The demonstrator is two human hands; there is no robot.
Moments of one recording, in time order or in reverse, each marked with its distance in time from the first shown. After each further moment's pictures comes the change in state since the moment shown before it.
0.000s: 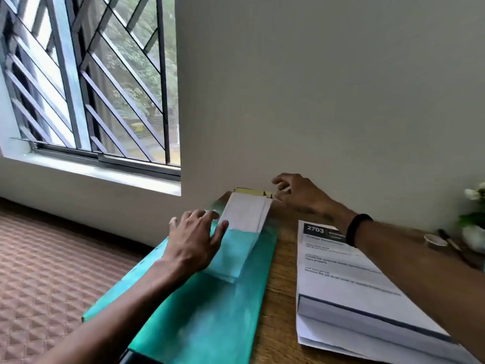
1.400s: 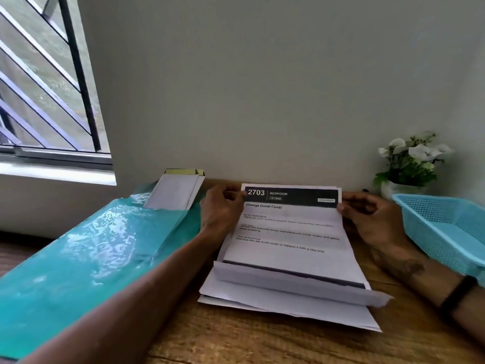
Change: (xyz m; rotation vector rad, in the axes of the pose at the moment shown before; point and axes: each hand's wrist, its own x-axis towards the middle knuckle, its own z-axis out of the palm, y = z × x) left_hand 0.022 0.183 0.090 -0.877 0.084 0.009; right_hand -0.205 0.194 -0.055 0.566 0.677 0.393
